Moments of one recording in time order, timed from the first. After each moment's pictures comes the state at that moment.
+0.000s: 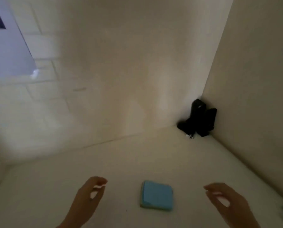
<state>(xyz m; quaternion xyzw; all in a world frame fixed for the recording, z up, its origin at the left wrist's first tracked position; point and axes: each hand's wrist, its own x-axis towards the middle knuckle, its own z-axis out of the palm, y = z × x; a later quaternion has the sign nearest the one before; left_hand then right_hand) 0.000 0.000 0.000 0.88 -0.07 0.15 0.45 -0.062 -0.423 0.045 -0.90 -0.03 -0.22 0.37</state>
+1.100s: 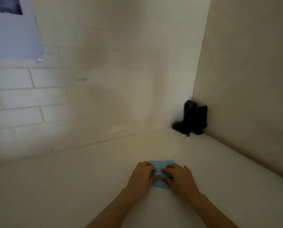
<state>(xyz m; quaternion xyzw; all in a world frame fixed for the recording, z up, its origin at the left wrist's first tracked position) 0.052 -0.141 -0.072 0.91 -0.28 0.13 0.29 0.011 -0.311 -0.065 -0.98 -0.04 -0.12 0.15</state>
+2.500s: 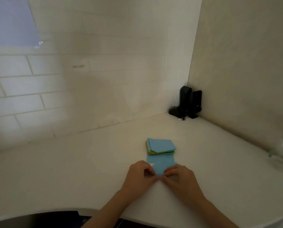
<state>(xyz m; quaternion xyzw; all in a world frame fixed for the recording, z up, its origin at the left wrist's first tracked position) -0.030 -0.119 -0.073 0.85 -0.24 0.08 0.46 -0.079 -0.294 -0.074 -0.93 -0.01 -0.19 0.32</state>
